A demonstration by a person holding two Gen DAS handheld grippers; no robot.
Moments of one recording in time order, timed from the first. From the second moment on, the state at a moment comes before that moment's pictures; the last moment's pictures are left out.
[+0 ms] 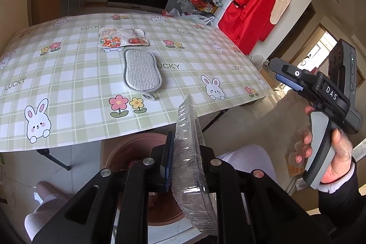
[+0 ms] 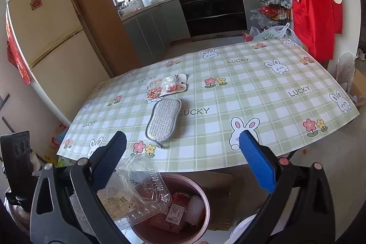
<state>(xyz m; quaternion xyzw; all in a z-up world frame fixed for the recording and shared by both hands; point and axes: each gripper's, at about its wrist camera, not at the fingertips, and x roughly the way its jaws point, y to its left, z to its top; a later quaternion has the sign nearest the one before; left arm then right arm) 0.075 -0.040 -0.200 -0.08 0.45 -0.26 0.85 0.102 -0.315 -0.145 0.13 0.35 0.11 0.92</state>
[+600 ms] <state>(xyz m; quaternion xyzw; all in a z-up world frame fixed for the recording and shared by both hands) 0.081 -0.054 -0.207 -0.09 0.46 -0.28 0.83 0.103 -0.312 -0.150 0.13 0.36 0.11 0.92</state>
